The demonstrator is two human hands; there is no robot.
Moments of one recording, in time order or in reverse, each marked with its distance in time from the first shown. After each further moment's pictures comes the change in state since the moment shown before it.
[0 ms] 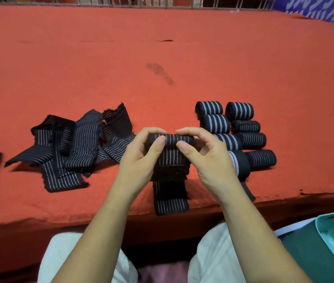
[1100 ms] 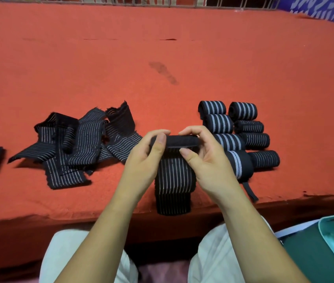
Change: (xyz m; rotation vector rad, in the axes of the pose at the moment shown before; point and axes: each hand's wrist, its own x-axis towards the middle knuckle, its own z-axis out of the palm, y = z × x) left_hand -0.003 -0.006 0.002 0.136 0.046 -0.061; right_hand -0.002 0.005 0.006 0.008 -0.114 -0.001
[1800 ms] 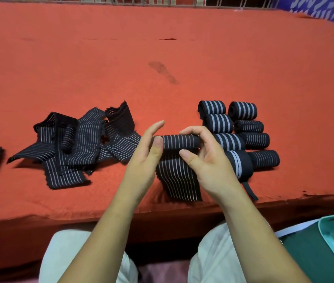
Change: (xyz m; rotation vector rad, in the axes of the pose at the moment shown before) left_hand -0.002 -0.009 0.001 -0.149 -0.068 -0.051; right_hand -0.002 -0.003 -0.003 -0.006 -0.008 0.047
